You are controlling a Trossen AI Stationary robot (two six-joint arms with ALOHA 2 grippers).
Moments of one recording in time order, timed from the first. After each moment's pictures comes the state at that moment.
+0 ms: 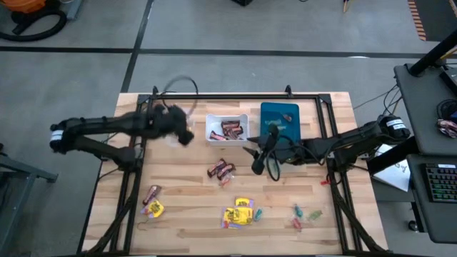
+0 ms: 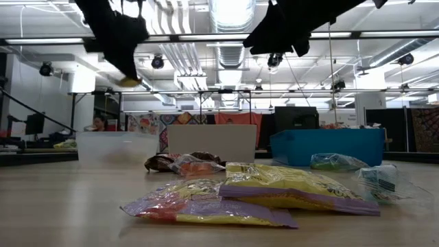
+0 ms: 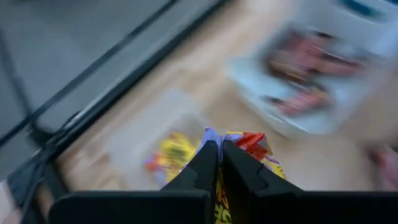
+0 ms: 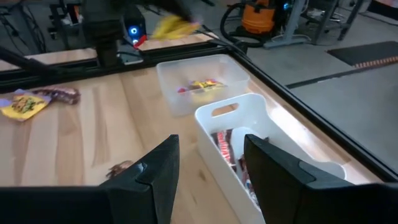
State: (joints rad) left arm 0.16 1.14 1.02 -0.92 -0.58 -0.50; right arm 0.16 1.37 0.84 0.13 0.54 0.19
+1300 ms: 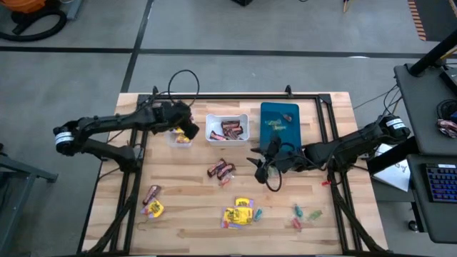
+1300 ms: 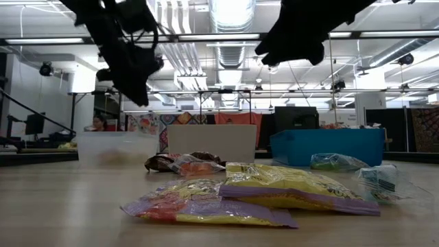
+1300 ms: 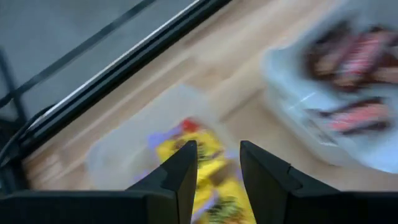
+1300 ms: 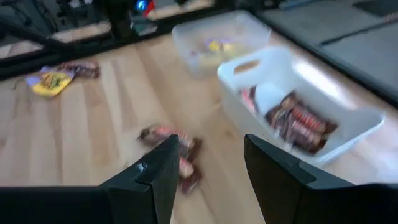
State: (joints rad) left arm 0.36 1.21 0.86 -0.62 -0.43 -0.36; right arm 0.25 1.36 0.84 -0.03 0.52 0.42
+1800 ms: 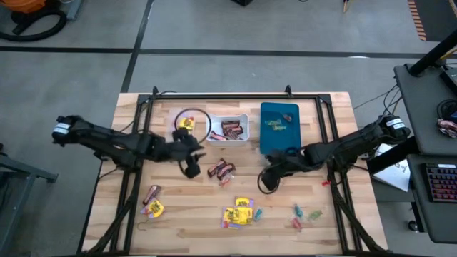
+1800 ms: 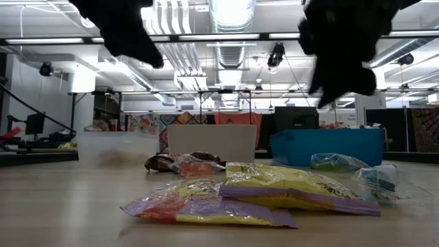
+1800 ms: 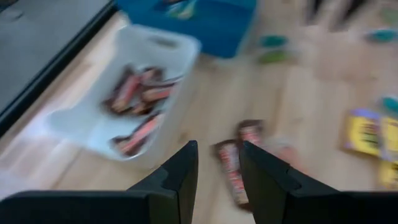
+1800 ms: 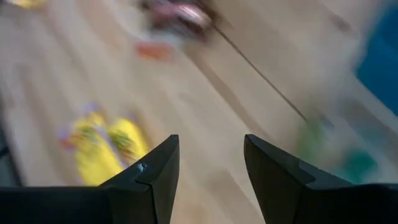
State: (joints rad) left arm -0.19 1.16 0.86 -0.44 -0.43 -0.34; right arm 0.25 1.36 0.84 -0.44 0.15 0.96
